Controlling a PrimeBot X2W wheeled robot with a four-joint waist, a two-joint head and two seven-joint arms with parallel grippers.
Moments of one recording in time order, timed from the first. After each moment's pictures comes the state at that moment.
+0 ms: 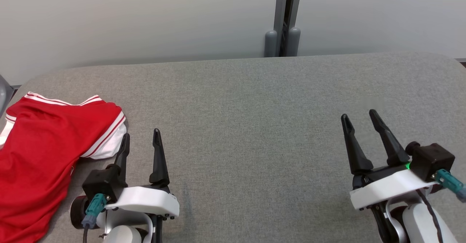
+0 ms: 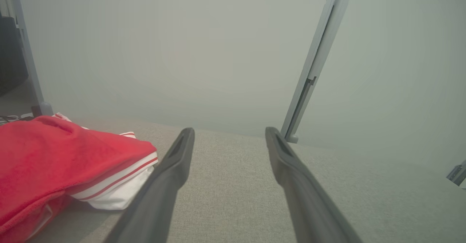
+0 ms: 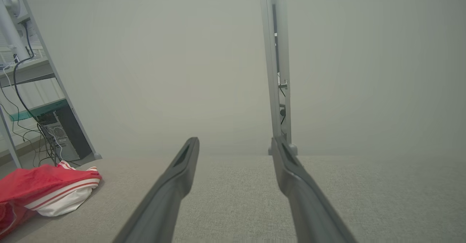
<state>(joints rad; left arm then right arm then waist) -0.10 0.09 -0.27 0.08 -0.42 0.31 -0.18 -0.19 -0.11 0.16 0.11 0.33 0.13 -0.16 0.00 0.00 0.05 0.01</state>
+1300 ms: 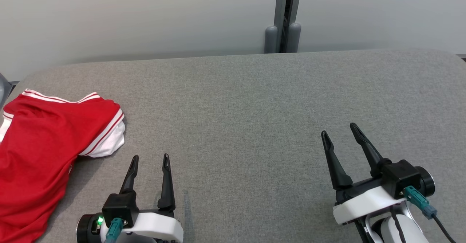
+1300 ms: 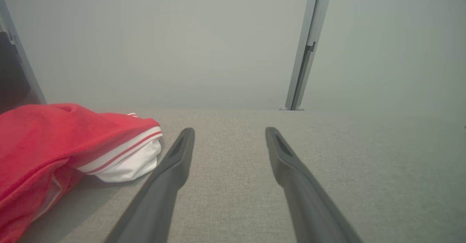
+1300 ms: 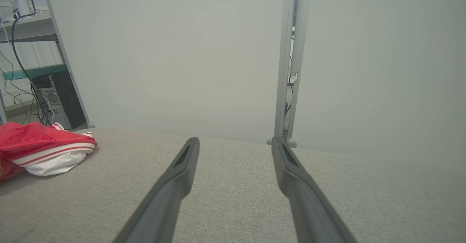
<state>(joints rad) -0.03 0.05 -0.25 0.16 -0.24 0.23 -0.25 -0.16 -0.05 0.19 0.19 0.12 0.13 -0.25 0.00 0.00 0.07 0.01</state>
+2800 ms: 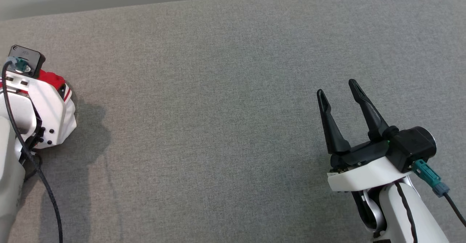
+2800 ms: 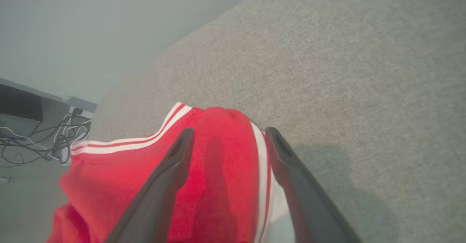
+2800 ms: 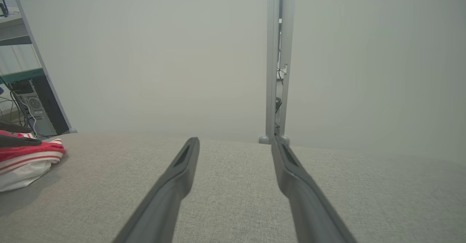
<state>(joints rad) -0.70 0.48 -0.26 0.59 -0.18 -0.12 0.43 -0.29 -0.05 0.23 0.11 0.15 0.13 -0.26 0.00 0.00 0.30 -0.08</state>
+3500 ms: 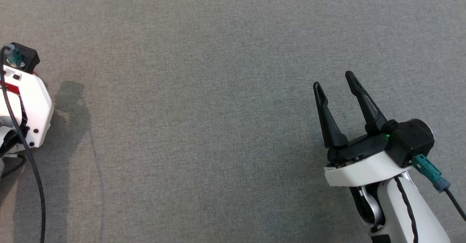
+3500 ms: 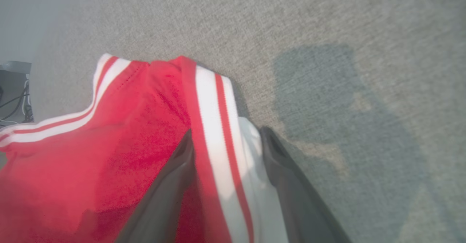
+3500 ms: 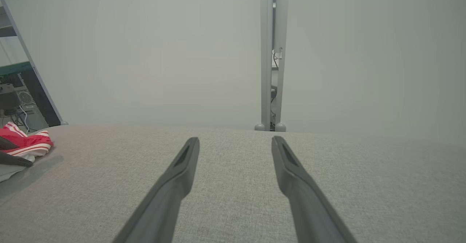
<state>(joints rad) -0.79 0.62 -0.50 0.59 -0.41 -0.13 0.72 -0.32 -0.05 0.25 0.09 0.17 0.13 -0.26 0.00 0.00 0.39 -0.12</state>
